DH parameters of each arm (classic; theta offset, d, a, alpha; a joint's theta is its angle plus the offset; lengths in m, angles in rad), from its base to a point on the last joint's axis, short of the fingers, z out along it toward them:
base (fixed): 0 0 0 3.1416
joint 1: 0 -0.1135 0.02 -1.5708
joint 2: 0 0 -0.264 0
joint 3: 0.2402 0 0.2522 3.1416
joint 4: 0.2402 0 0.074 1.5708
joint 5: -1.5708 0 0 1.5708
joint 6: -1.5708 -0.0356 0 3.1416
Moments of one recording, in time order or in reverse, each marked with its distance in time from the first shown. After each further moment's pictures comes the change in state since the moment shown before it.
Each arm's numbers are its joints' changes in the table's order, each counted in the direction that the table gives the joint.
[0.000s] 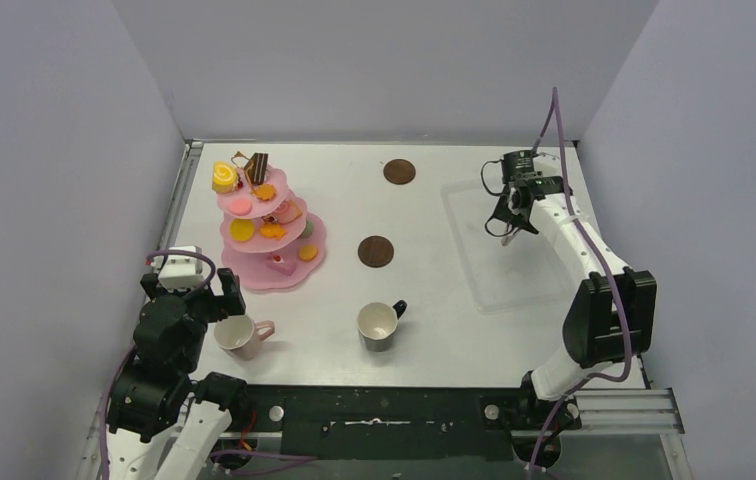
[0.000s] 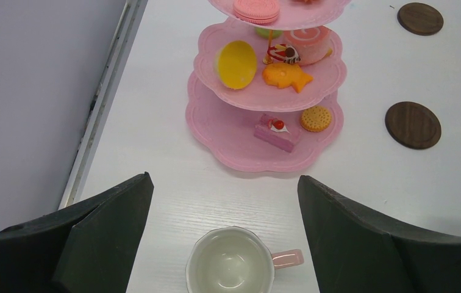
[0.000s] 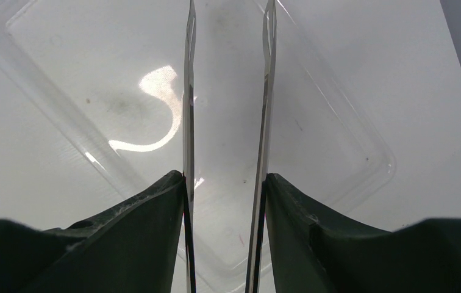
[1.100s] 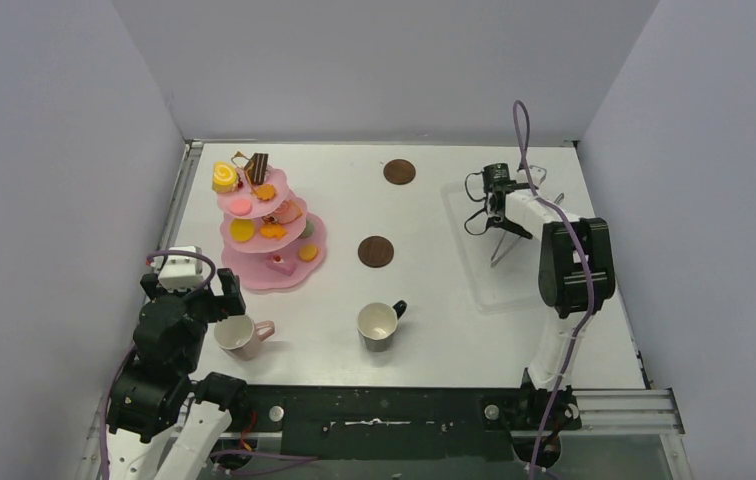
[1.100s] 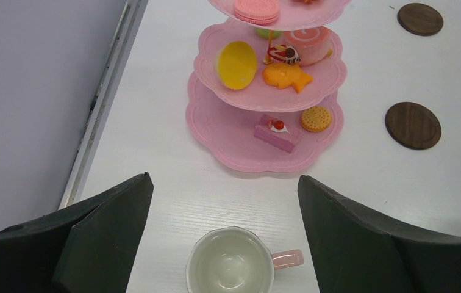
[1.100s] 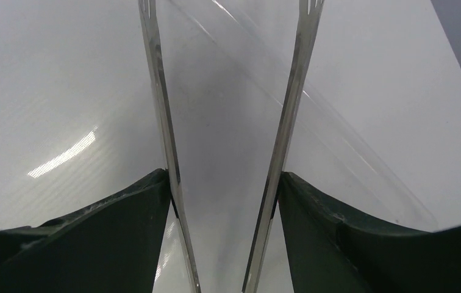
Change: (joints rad) left arm 0.000 0.000 0.000 0.000 0.000 0.000; right arm 0.021 -0.359 0.016 -0.243 -0.269 -0.049
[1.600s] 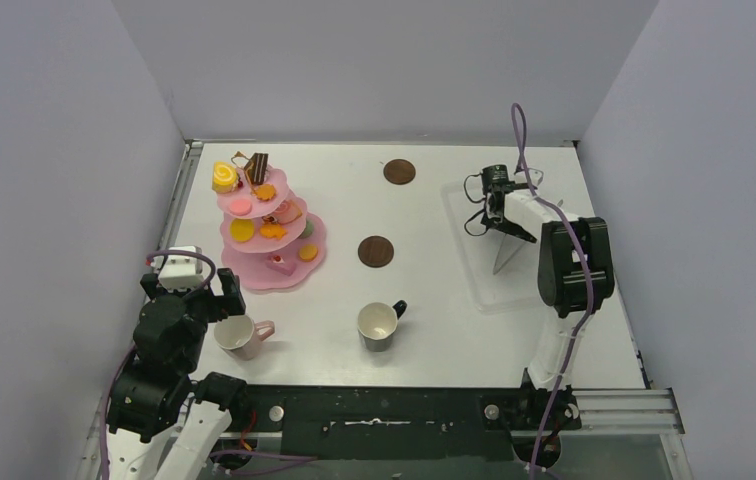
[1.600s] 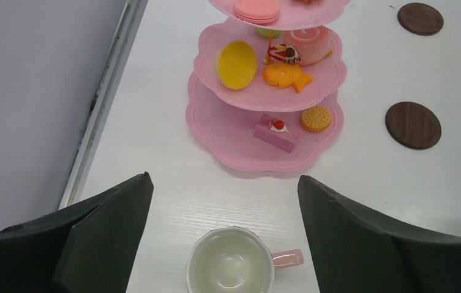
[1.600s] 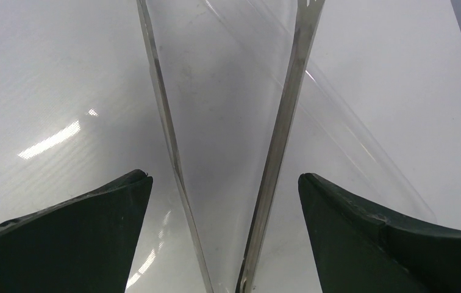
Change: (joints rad) left arm 0.000 0.000 0.000 0.000 0.000 0.000; right arm 0.000 -0.015 -0.005 0.020 0.032 0.016
